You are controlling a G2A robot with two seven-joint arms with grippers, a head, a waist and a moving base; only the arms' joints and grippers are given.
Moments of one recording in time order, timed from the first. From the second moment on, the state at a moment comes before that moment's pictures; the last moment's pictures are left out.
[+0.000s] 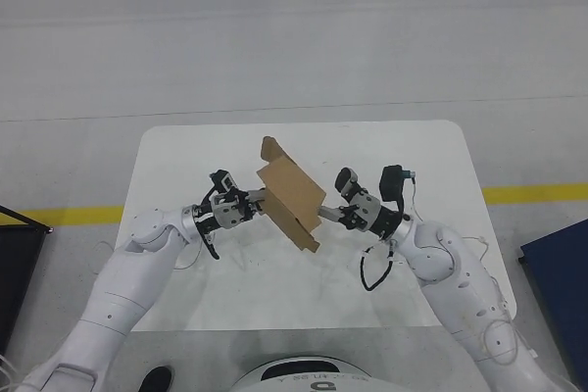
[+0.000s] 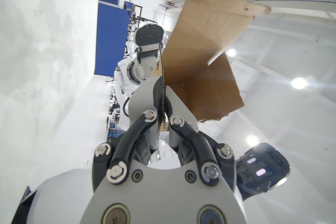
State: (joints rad) left arm 1.21 -1.09 -1.12 -1.30 -0.87 -0.03 -1.09; right arm -1.43 -1.15 1.24 -1.61 -0.67 -0.79 0.09
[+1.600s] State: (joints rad) left arm 1.22 -1.09 -1.12 -1.33 -0.68 -0.06 -1.09; right arm -1.43 -1.15 1.19 -1.64 -0.73 -0.76 0.13
